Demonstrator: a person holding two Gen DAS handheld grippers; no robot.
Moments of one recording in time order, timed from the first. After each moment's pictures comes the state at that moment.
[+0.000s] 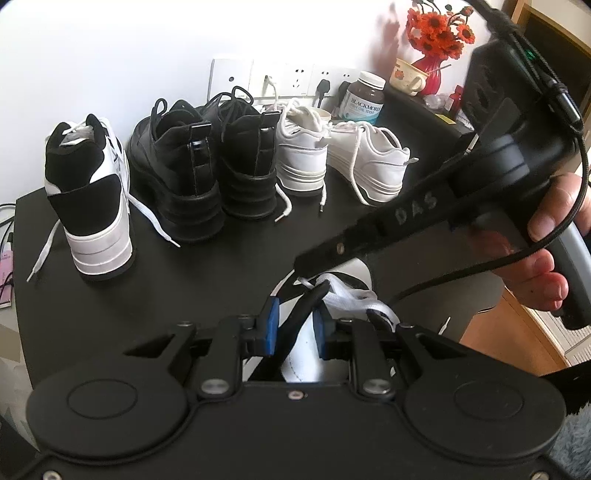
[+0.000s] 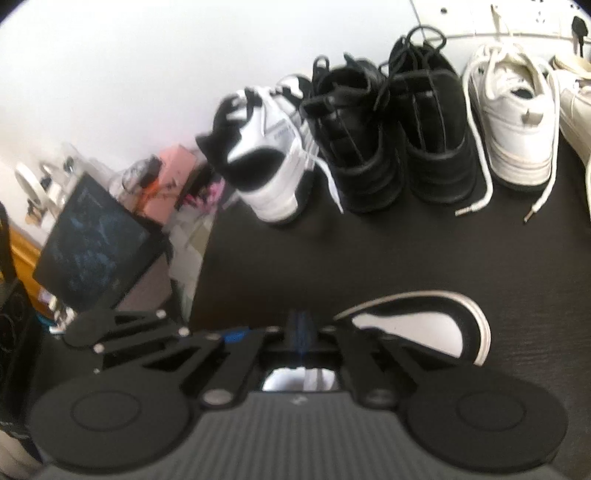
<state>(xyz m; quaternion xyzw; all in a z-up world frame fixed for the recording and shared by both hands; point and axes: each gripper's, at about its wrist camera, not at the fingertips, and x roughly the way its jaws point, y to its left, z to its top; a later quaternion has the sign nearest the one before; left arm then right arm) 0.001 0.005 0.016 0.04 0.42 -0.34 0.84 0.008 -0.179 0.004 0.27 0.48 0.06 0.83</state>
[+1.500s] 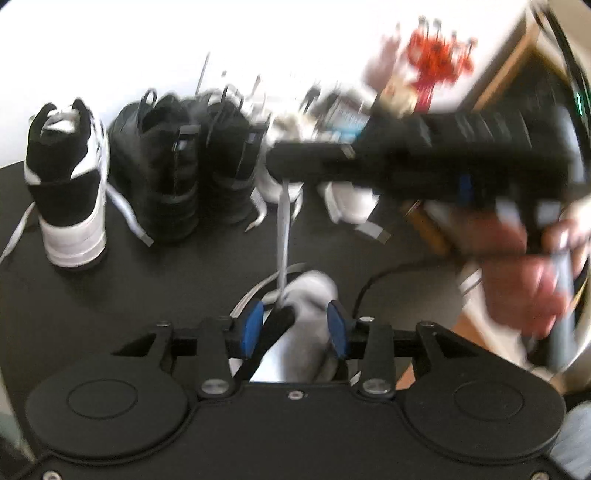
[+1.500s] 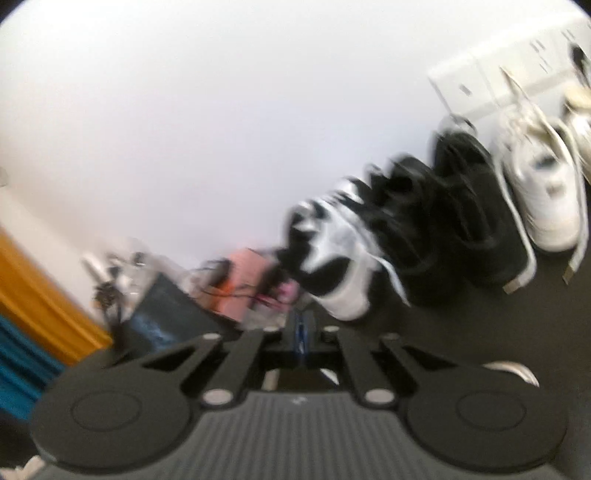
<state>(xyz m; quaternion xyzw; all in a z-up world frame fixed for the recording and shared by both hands) 0.025 0.013 0.038 -0.06 0.44 -0.37 0.82 -0.004 -0.187 0.058 0.35 0.31 0.11 0.88</state>
